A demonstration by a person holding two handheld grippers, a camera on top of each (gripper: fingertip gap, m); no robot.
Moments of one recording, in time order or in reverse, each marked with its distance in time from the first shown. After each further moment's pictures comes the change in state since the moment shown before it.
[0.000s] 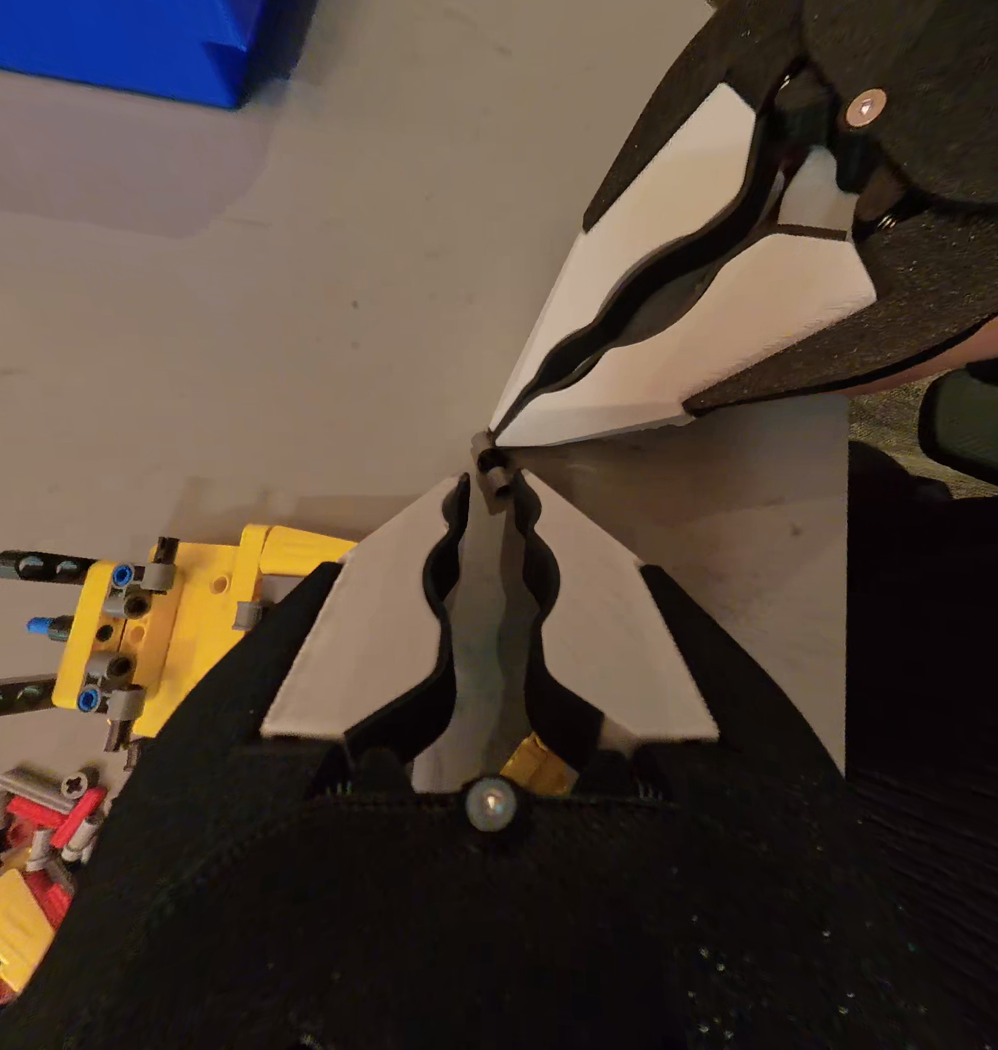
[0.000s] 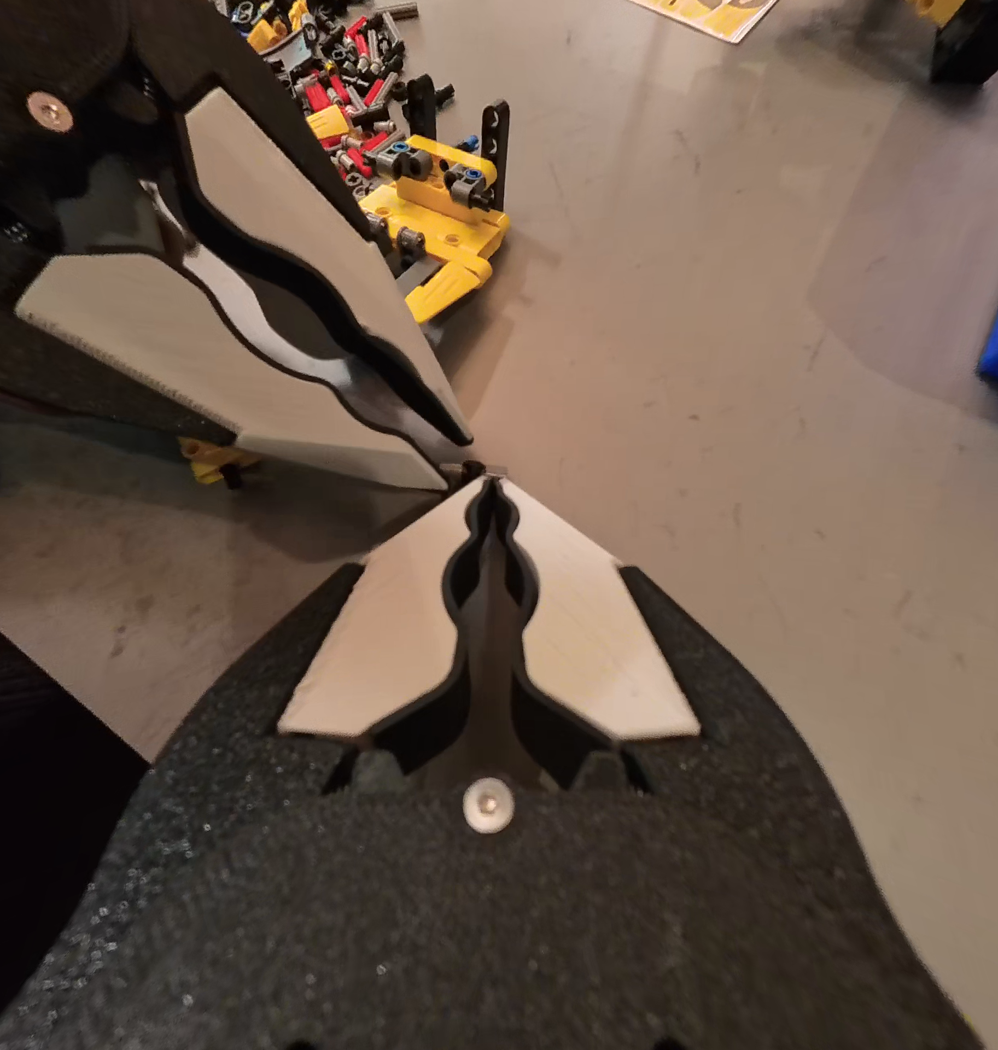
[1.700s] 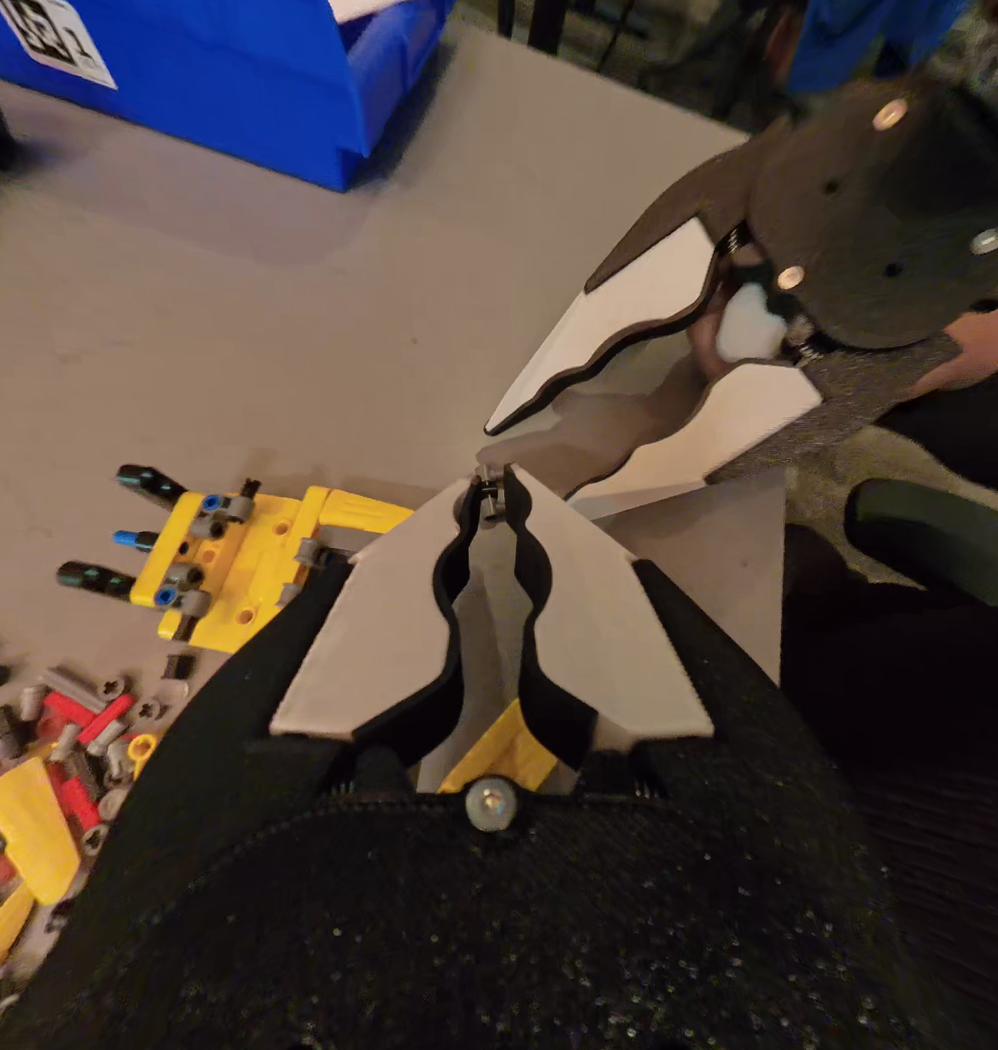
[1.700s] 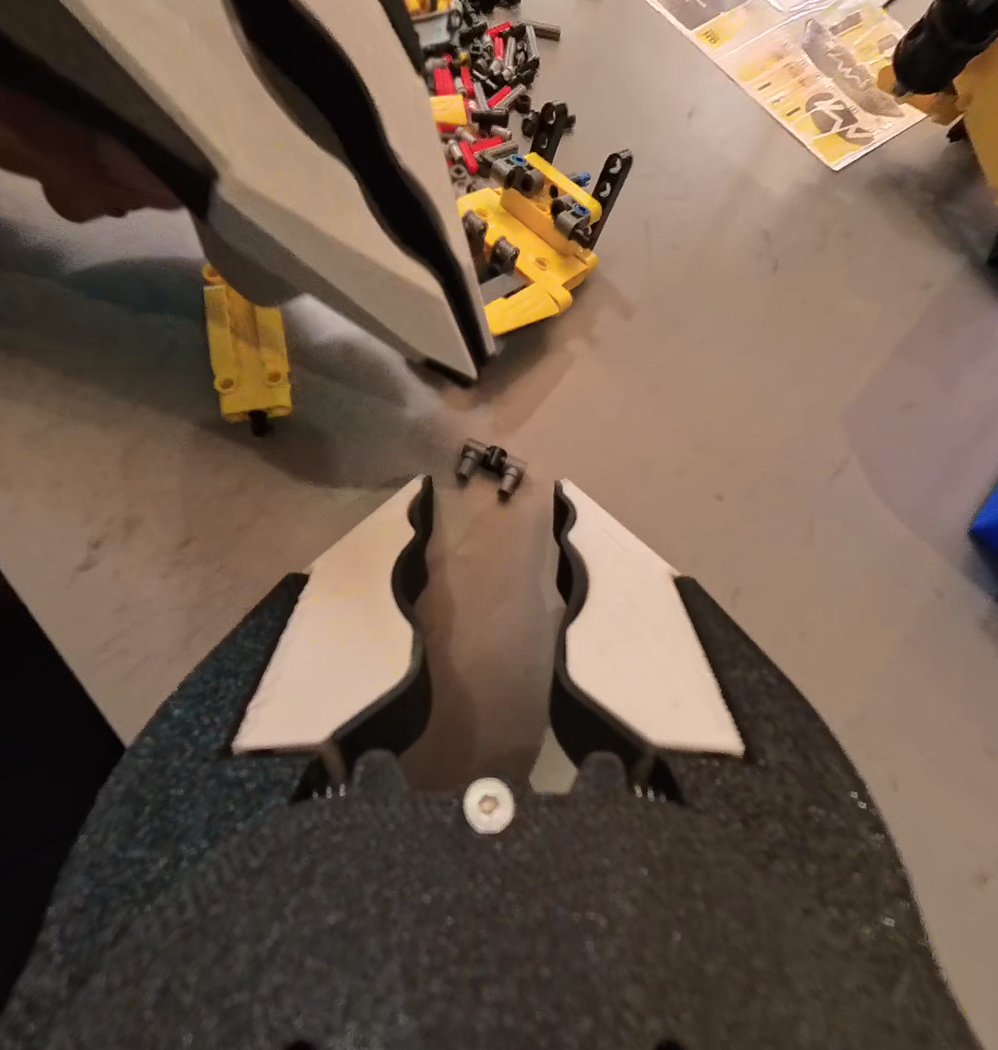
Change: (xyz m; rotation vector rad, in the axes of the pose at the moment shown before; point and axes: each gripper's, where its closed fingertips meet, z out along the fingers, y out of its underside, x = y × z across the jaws) left arm -0.010 -0.013 -0.034 0.172 -0.008 -0.151; right arm -0.012 -0.005 0.003 0.017 -0.089 -0.276
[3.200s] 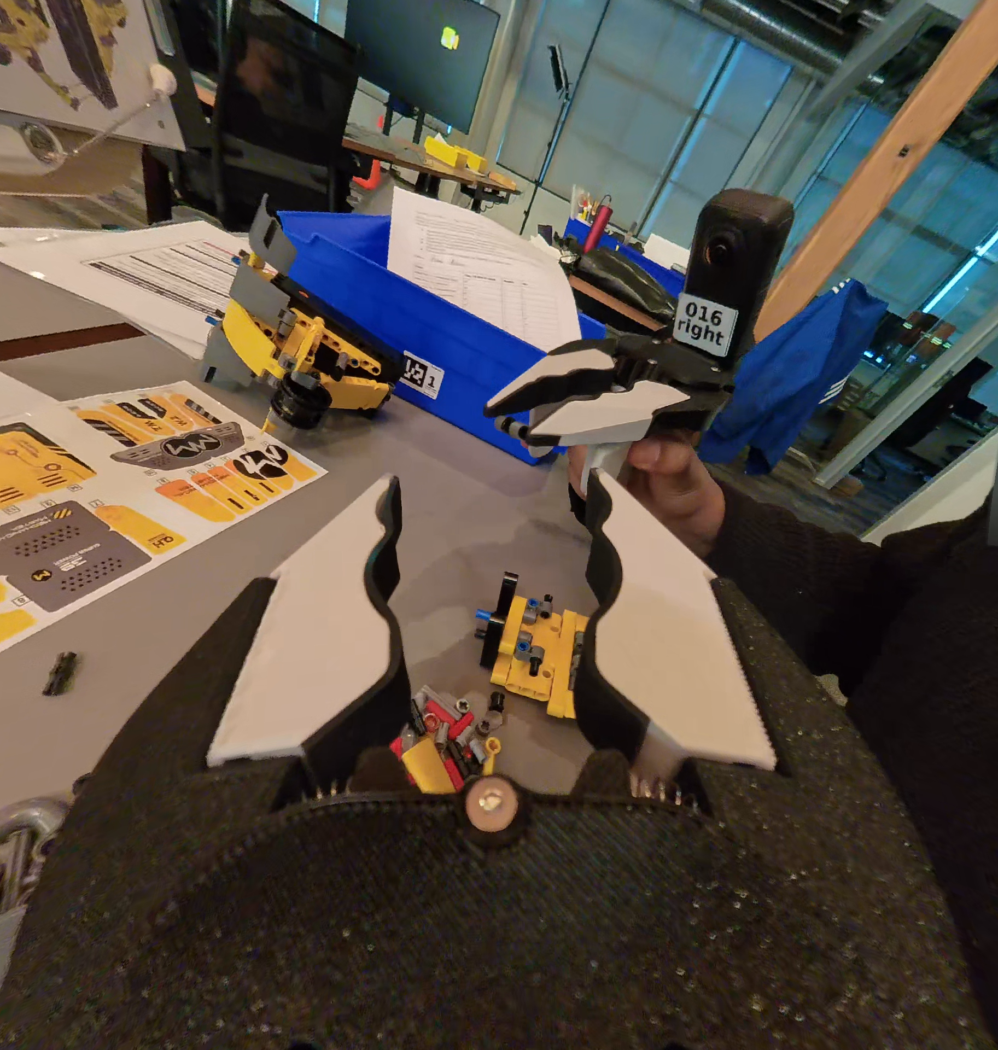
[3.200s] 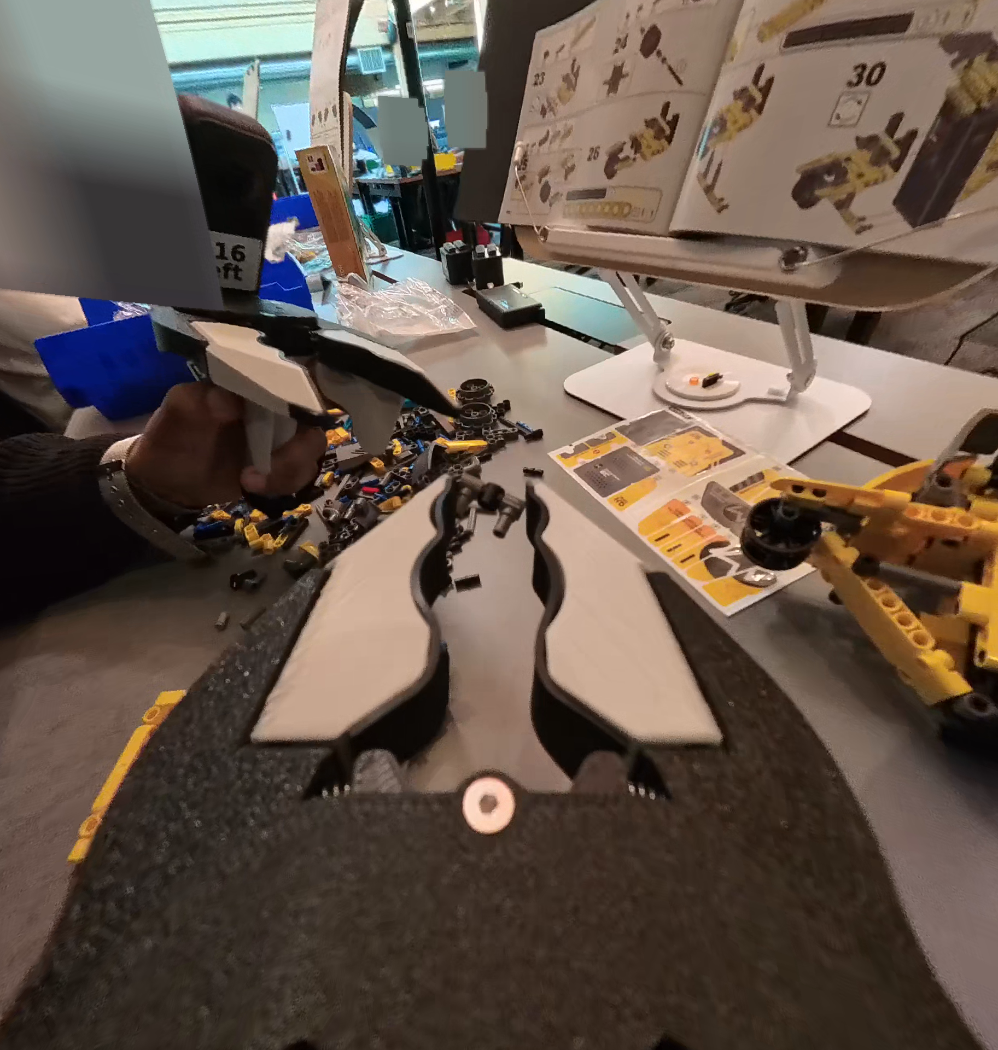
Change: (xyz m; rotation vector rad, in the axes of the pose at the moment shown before) left arm -0.134 -0.059 -0.102 0.518 0.026 -0.216; right arm 0.085 -0.169 0.042 0.555 -0.294 0.114
